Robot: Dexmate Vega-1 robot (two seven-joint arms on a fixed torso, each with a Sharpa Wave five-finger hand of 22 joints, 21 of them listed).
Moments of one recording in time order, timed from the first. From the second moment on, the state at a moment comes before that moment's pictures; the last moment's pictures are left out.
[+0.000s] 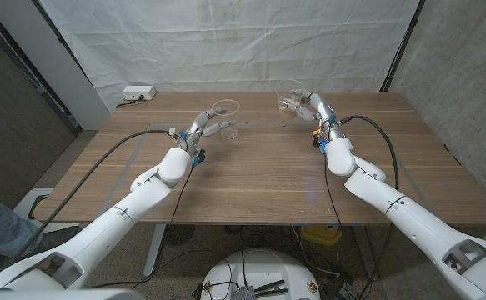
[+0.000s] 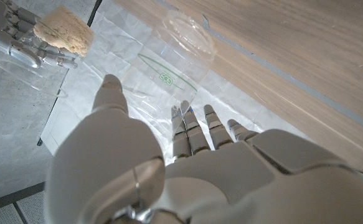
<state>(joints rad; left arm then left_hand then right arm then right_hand) 0.88 0.60 0.47 -1.58 -0.02 -0.08 0.26 0.85 -0.01 0.13 -0.10 0.23 0.40 -0.04 0.28 0.19 0.41 -0.12 0.25 0.19 0.22 -0.04 0.21 0.18 -0.12 0.03 0.21 0.18 -0.80 -0.56 -0.54 -1.58 -0.29 0.06 -0.44 0.76 0.03 0.02 -0.11 0.29 0.55 -0.12 0.25 0.19 0.65 -0.14 0.32 0.18 0.51 -0.05 0.20 0.19 0.51 -0.05 0.27 0.20</state>
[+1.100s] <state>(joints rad) 0.90 0.60 0.45 -1.62 -0.01 -0.06 0.30 0.84 0.00 0.13 -0.10 0.21 0.41 -0.03 0.26 0.19 0.42 -0.11 0.24 0.19 0.22 -0.04 0.20 0.18 -0.12 0.03 0.21 0.18 -0.69 -0.59 -0.62 -1.72 -0.47 -0.13 -0.28 0.76 0.03 0.02 -0.11 0.29 0.54 -0.12 0.24 0.19 0.65 -0.14 0.32 0.18 0.51 -0.05 0.20 0.19 0.51 -0.05 0.27 0.20</state>
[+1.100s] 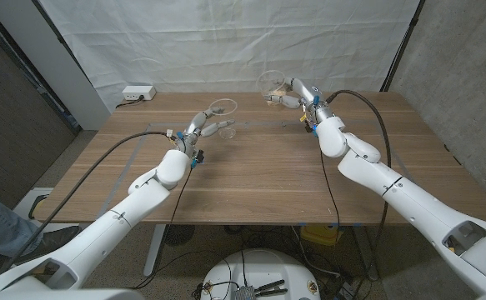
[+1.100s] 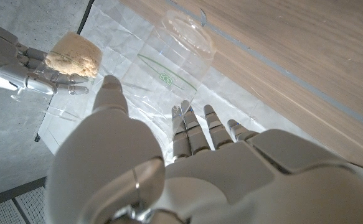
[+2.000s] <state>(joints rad) 0.82 0.57 0.51 -1.57 0.03 -0.09 0.25 0.84 0.00 0.12 -0.10 0.21 0.41 -0.03 0.25 0.19 0.43 -0.12 0.23 0.19 0.22 -0.04 0.20 0.18 -0.12 0.03 0.21 0.18 -0.66 -0.56 -0.64 -1.74 -0.54 -0.17 -0.23 0.76 0.04 0.02 -0.11 0.28 0.54 -0.11 0.24 0.19 0.65 -0.14 0.32 0.19 0.51 -0.05 0.20 0.19 0.51 -0.05 0.27 0.20</state>
